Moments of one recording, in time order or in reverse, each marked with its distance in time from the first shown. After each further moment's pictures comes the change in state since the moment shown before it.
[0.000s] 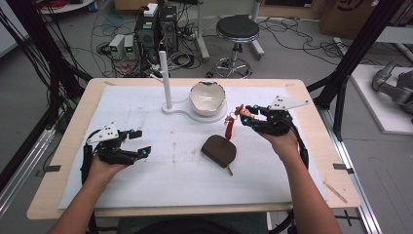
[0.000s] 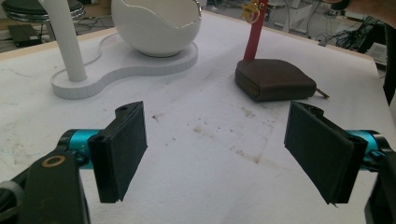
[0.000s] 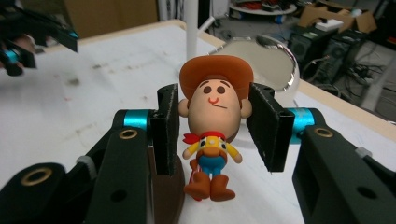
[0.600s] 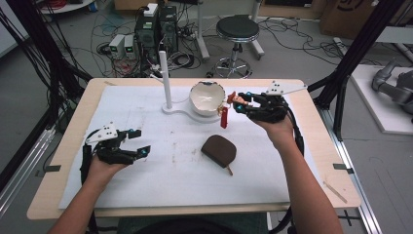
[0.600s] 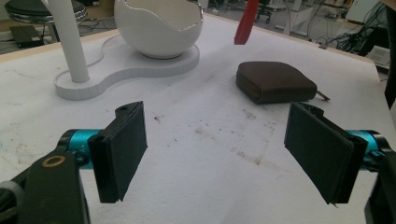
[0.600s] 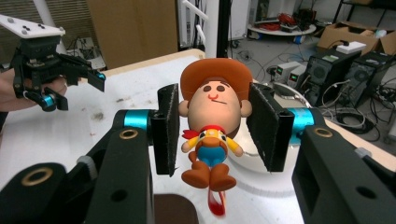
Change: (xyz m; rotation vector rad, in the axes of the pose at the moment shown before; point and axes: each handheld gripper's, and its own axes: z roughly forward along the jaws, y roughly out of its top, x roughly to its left) left arm 0.001 0.000 -0.002 -0.012 0.003 -0.009; right arm -0.001 0.041 0.010 -0.063 0.080 0.002
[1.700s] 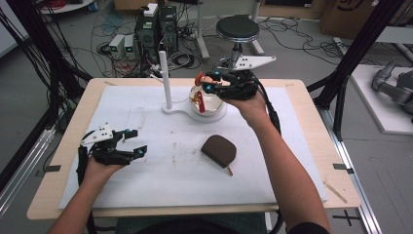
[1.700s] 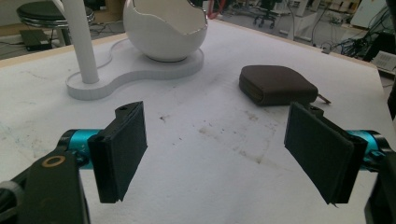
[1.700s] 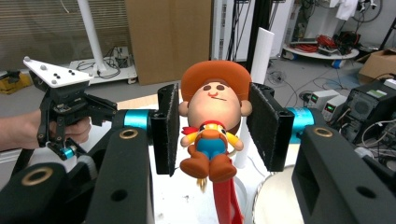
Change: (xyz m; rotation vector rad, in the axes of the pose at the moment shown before) left arm -0.001 -0.001 -0.011 -0.018 0.023 -0.005; right arm 0.015 0.072 0.068 -0.042 0.140 -0.071
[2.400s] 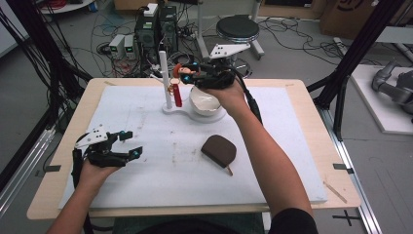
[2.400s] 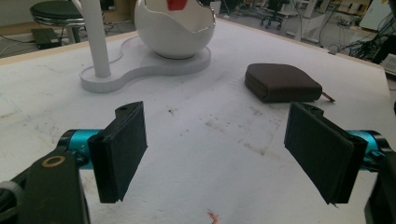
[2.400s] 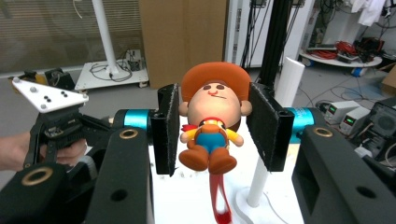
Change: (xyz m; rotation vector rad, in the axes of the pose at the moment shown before) left arm 0.000 -0.004 -0.012 -0.004 0.027 -0.008; right arm -0.003 0.027 0.054 0.001 0.065 0.000
